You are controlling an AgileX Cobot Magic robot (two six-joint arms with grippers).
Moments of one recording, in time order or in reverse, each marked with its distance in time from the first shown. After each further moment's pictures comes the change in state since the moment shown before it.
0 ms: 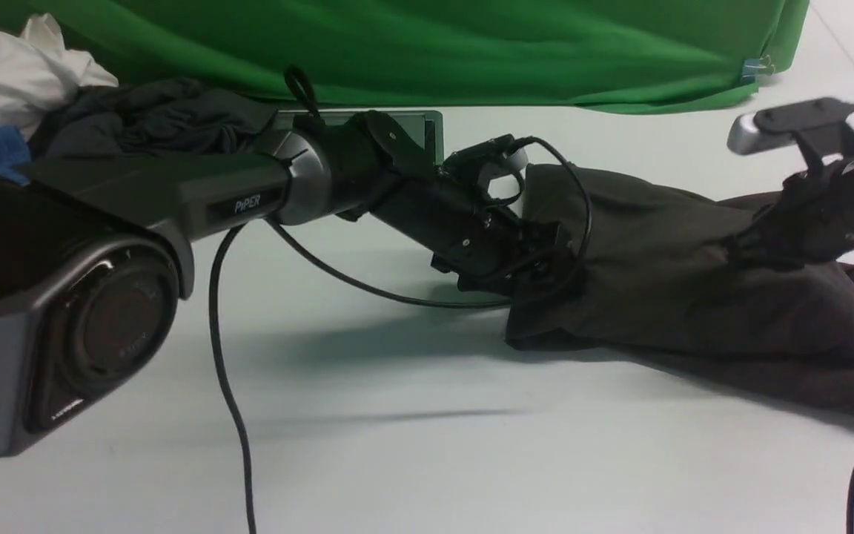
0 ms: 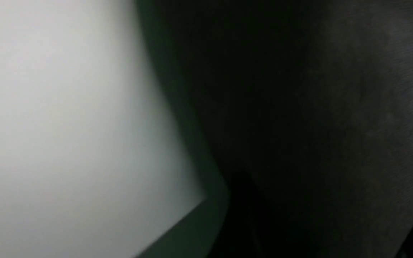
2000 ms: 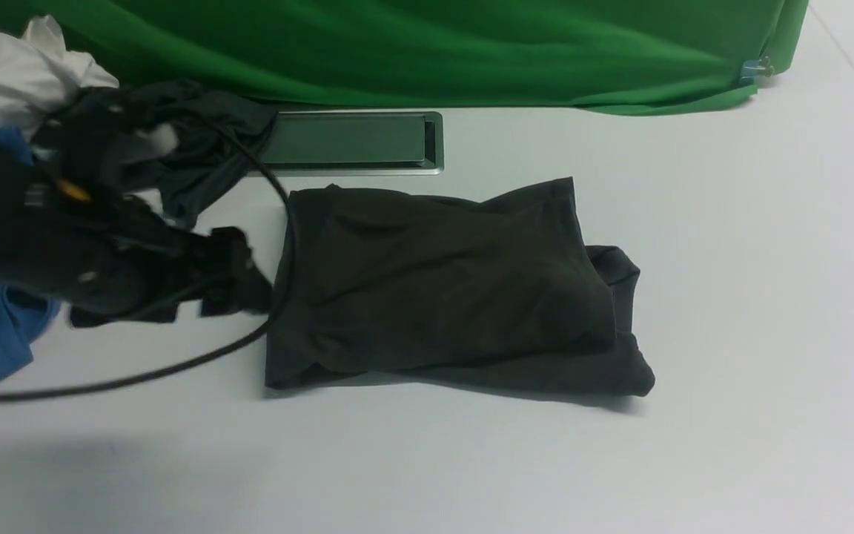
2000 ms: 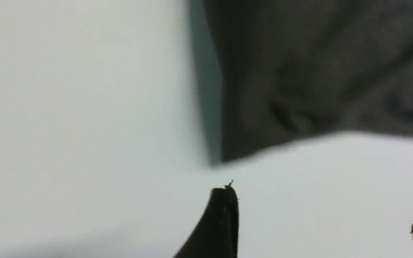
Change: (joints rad) right arm 0.110 -1.380 0.879 0.133 -0.885 0.030; left arm 0.307 -1.017 0.727 0.620 0.082 -0.464
